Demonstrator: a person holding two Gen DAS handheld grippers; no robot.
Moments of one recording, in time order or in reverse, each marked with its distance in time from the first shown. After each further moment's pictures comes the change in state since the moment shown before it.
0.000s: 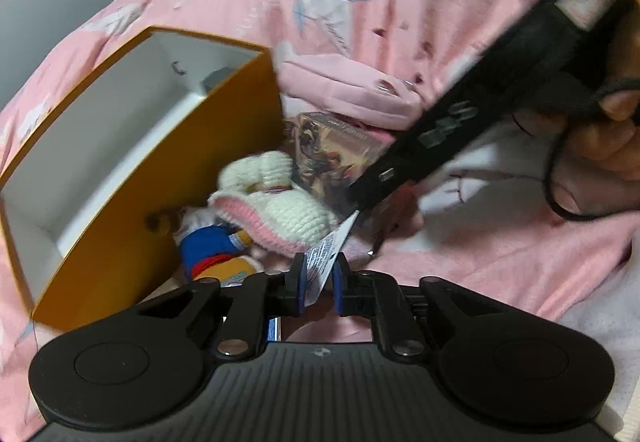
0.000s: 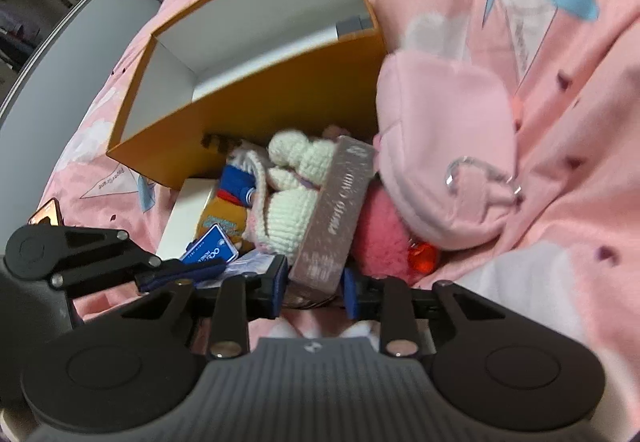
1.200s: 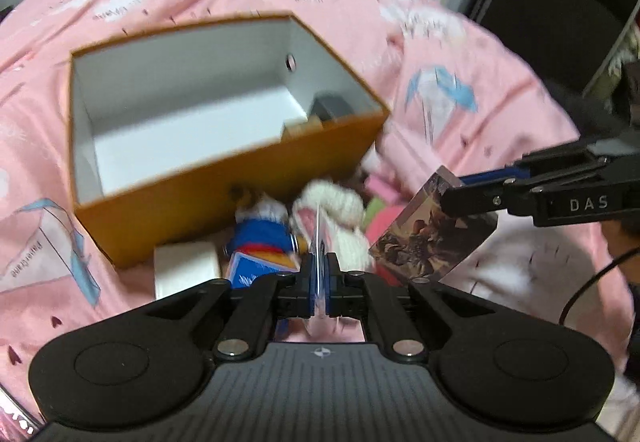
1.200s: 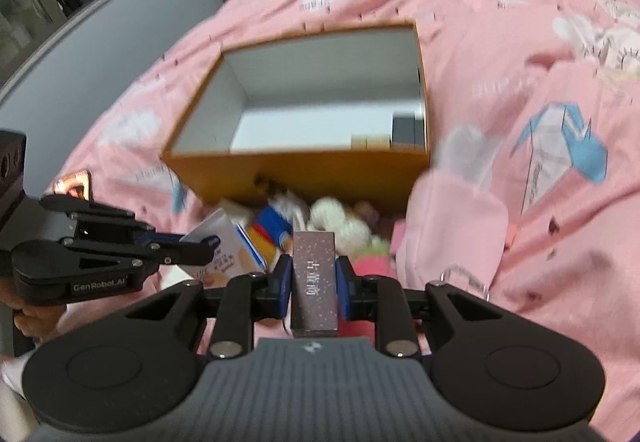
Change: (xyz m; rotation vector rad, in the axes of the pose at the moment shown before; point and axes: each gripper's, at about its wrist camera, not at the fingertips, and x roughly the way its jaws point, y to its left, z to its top) left arm -0.047 0.076 -0.007 -0.505 -0.111 -0.072; right arm -0.046 0.034 0.033 -0.247 -0.092 0.020
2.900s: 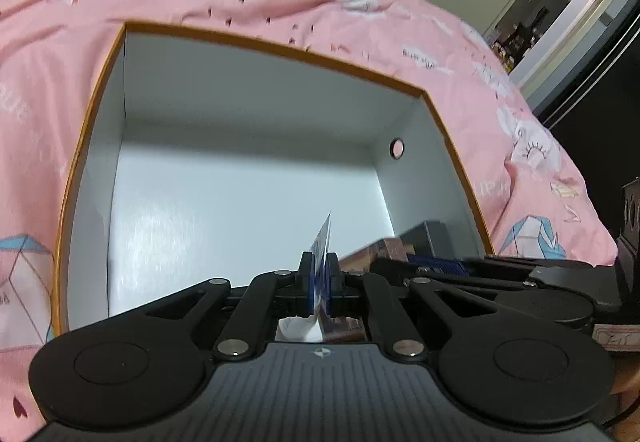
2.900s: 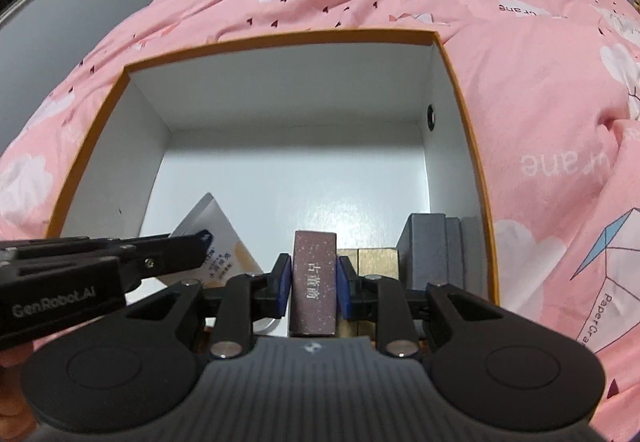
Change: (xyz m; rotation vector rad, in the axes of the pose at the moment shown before) left arm 0.078 0.088 0.066 -0.373 -0.054 0.030; right arm 0.147 0.007 0.084 0.003 0.072 -0.193
